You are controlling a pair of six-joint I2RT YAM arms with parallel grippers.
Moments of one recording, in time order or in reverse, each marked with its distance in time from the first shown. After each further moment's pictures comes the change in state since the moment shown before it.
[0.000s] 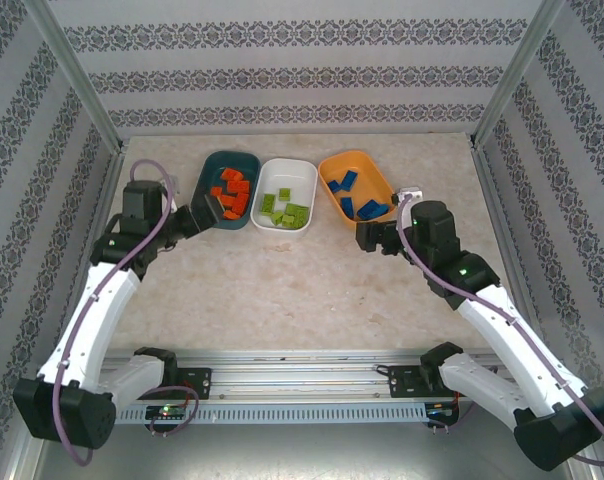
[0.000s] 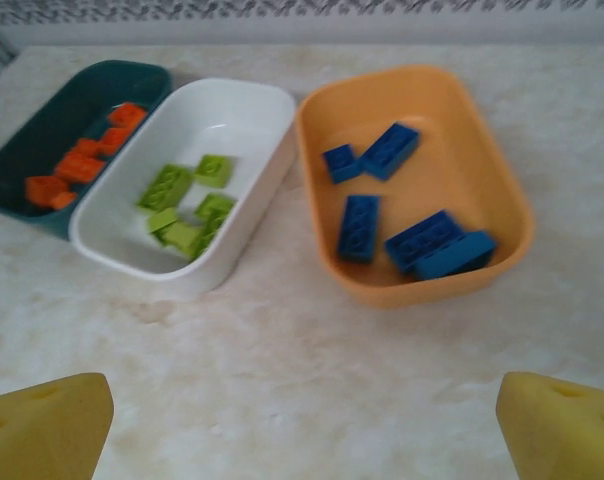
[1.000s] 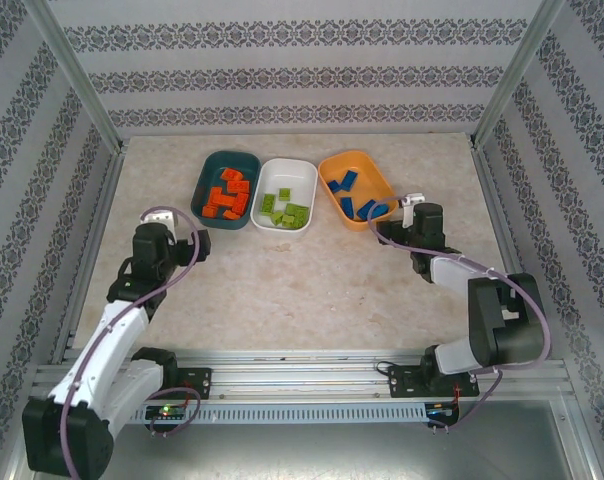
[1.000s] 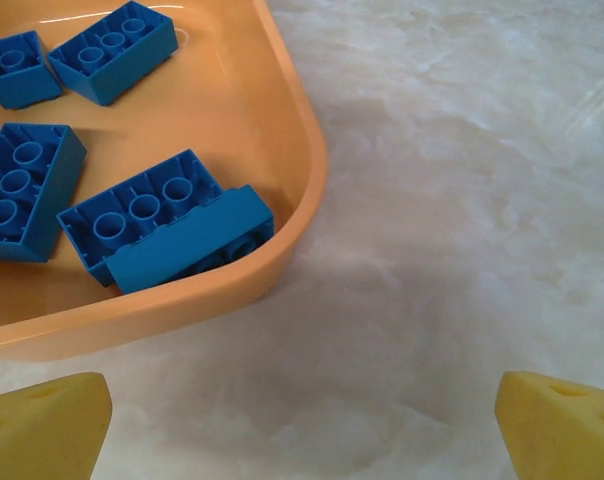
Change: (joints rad) left arm 0.009 -0.128 -0.414 0.378 -0.348 0.362; right arm -0.327 0.562 -0.283 0.766 -0.027 -0.245
